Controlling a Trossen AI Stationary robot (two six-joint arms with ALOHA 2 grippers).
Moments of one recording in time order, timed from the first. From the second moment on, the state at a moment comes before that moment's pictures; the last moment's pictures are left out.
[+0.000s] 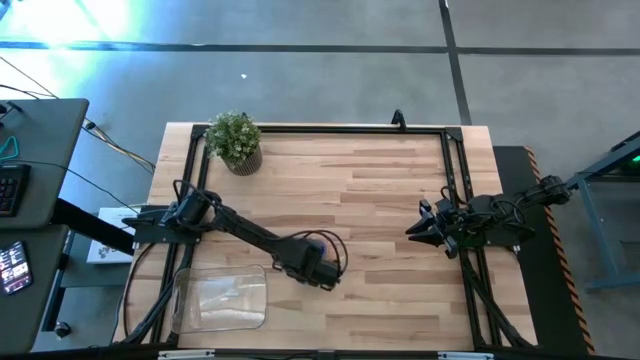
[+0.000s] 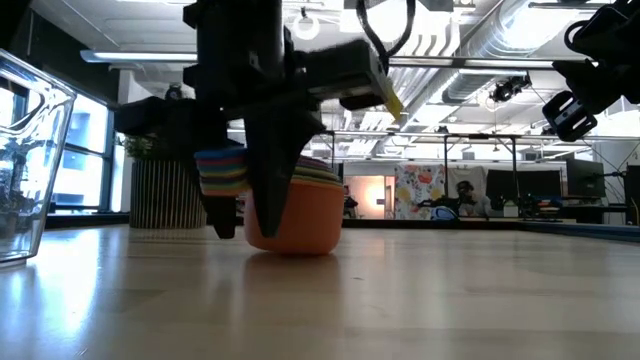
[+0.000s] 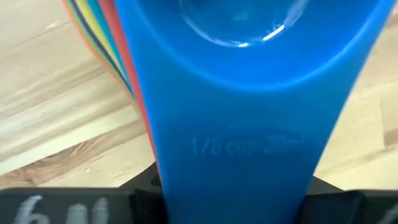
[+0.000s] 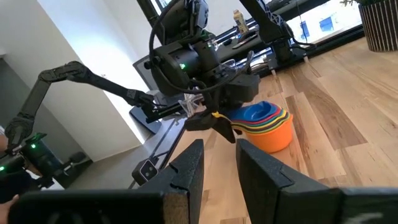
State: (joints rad) left arm -0.37 2.15 1.63 -0.93 -0.01 -1.54; right arm 0.35 0.03 0.01 0.02 0.05 0.47
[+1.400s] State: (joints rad) left arm -0.40 2.12 1.63 -0.92 -0.08 -1.36; right arm 0.35 0.03 0.01 0.02 0.05 0.47
